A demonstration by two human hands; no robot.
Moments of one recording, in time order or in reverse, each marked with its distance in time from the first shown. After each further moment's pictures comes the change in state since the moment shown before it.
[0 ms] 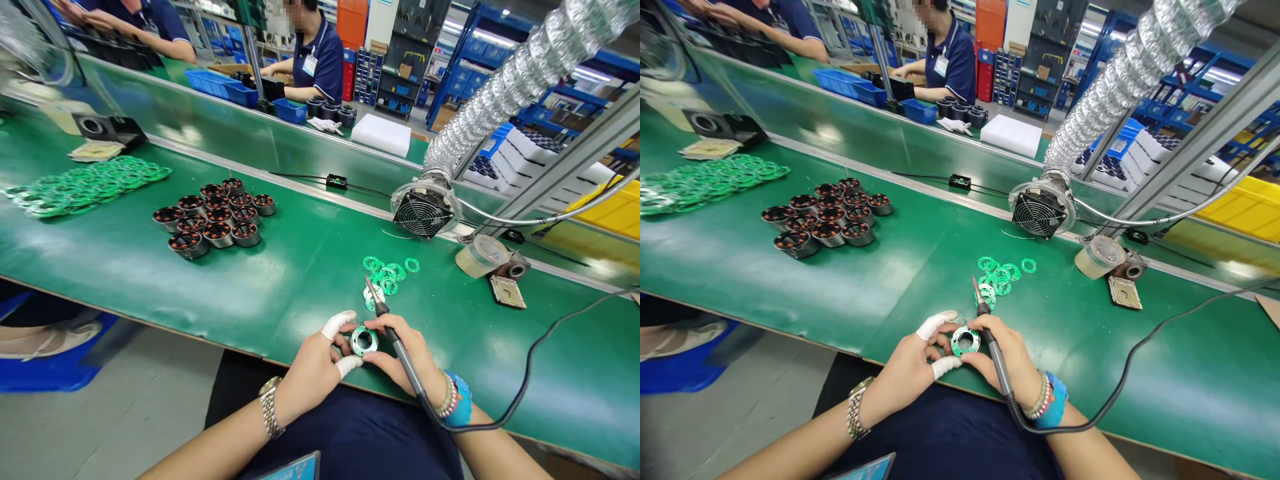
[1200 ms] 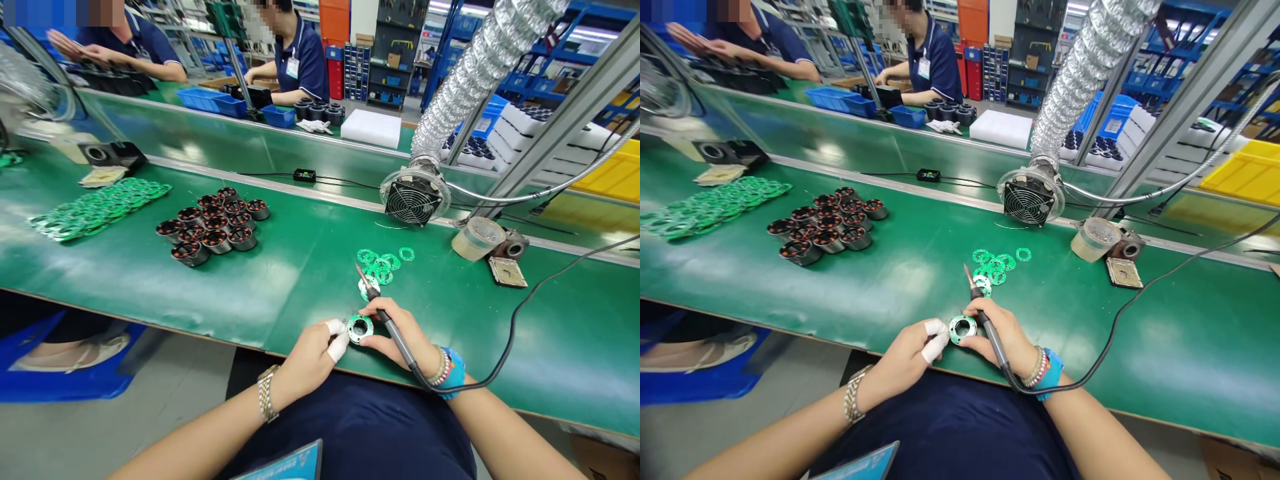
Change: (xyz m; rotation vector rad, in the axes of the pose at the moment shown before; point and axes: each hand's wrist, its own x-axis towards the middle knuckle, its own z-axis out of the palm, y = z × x) left_hand -0.002 0.016 -0.012 0.530 -0.043 0.226; right_hand 0.005 0.008 0.000 0.158 -0.028 0.006
